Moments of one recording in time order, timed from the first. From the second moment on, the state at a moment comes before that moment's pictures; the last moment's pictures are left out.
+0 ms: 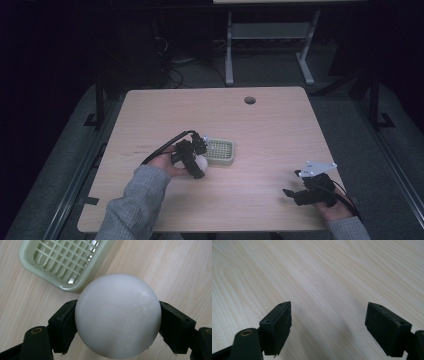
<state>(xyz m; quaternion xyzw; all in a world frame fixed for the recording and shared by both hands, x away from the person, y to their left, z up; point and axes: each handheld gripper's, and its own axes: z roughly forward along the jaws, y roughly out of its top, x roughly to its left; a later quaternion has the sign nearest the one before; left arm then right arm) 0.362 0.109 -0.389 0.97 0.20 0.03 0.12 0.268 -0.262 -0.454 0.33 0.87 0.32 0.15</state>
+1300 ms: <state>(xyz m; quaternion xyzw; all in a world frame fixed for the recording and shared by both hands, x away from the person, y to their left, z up) 0.405 0.063 -0.369 0.98 0.19 0.05 0.11 0.267 -0.264 -0.452 0.33 0.87 0.33 0.15</state>
